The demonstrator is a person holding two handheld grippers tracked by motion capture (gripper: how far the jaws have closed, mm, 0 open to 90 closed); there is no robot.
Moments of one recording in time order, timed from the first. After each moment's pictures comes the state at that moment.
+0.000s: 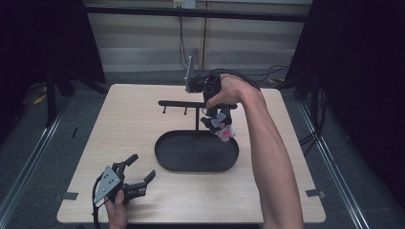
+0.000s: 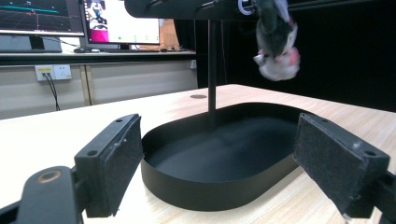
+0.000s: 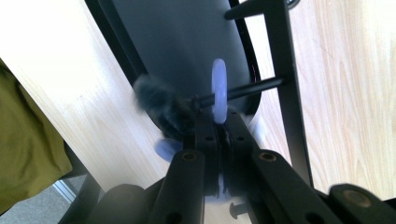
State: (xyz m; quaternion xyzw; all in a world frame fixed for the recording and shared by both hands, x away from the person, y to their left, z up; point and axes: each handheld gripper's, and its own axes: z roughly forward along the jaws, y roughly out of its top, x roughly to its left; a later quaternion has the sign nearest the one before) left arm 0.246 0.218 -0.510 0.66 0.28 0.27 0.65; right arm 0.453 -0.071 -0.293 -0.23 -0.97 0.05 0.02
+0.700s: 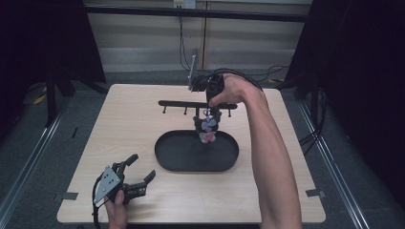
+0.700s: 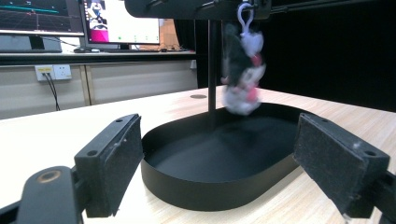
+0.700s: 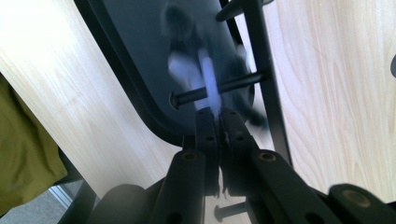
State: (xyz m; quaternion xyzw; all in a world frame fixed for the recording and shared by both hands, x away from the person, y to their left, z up) left arm 0.246 0.218 -0.510 0.66 0.28 0.27 0.65; right arm 0.458 -0.080 -0.296 -0.23 -0.97 0.03 0.02
